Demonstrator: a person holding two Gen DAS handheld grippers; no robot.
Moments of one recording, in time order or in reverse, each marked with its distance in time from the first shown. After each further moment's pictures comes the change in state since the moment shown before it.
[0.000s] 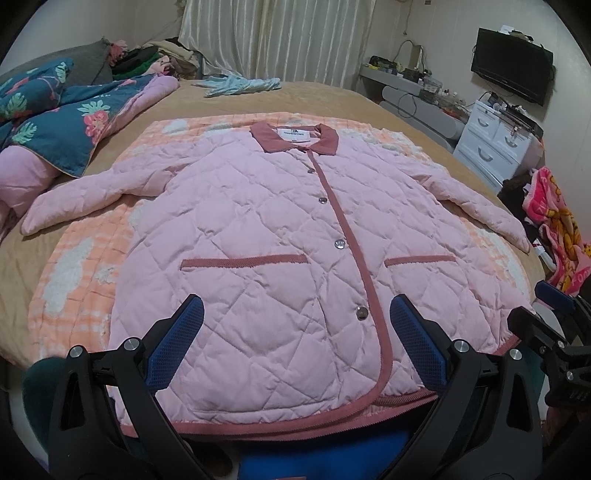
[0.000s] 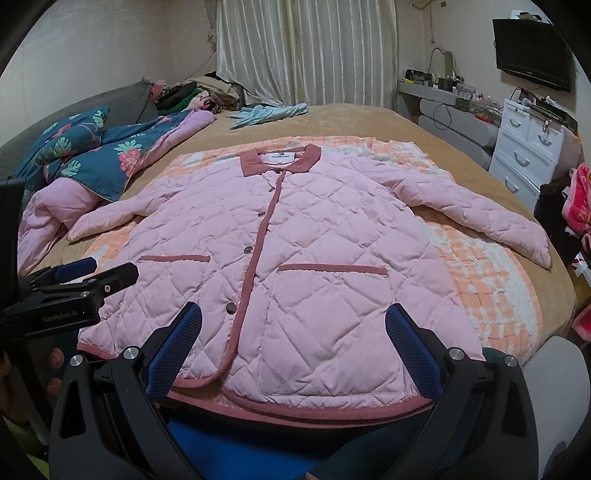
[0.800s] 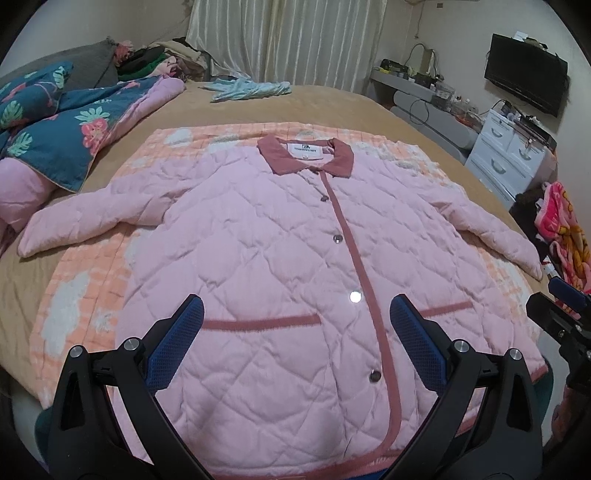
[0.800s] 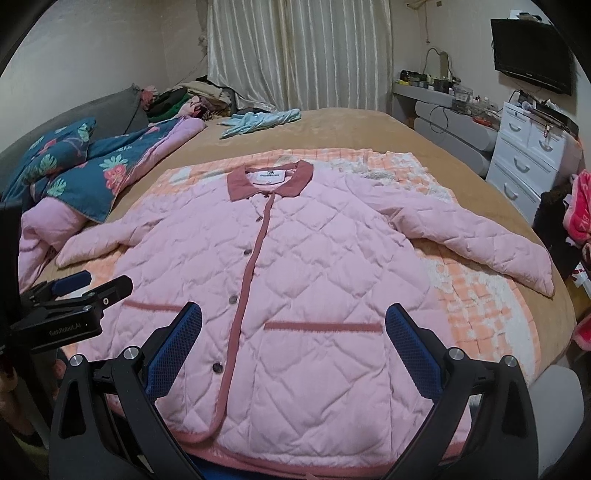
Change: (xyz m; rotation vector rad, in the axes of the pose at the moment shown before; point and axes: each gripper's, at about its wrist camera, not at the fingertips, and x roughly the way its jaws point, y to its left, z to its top) left arm 0.040 0.012 0.064 -0.020 -0.006 0.032; right arm 0.034 -0.018 0.078 0.031 -0.015 -0.016
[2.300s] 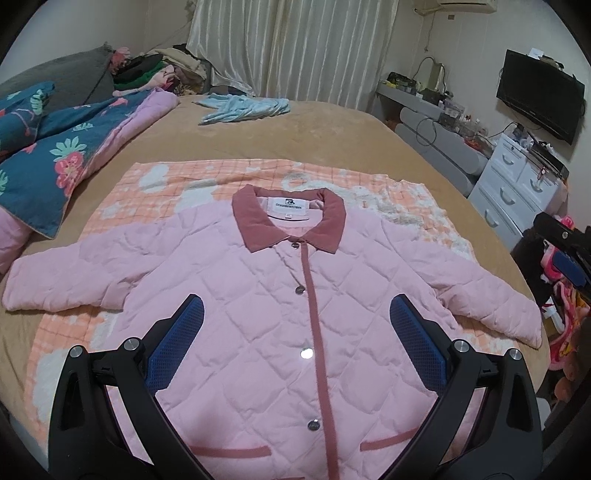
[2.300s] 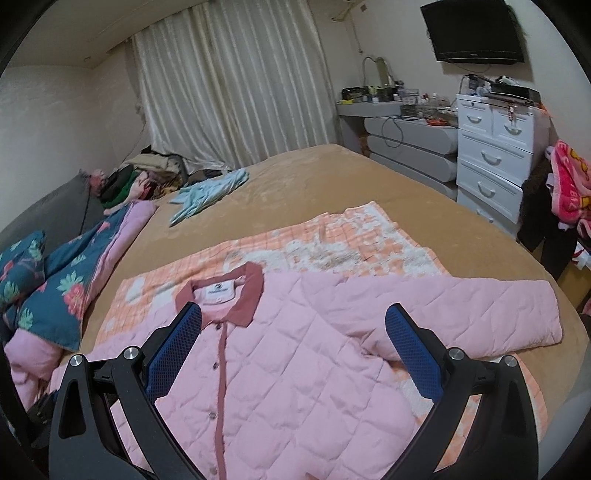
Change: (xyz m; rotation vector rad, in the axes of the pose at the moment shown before) left arm 0.063 -0.050 0.130 -0.026 -0.030 0.008; right arm 0.071 -0.096 0.168 0.256 -0.158 -0.093
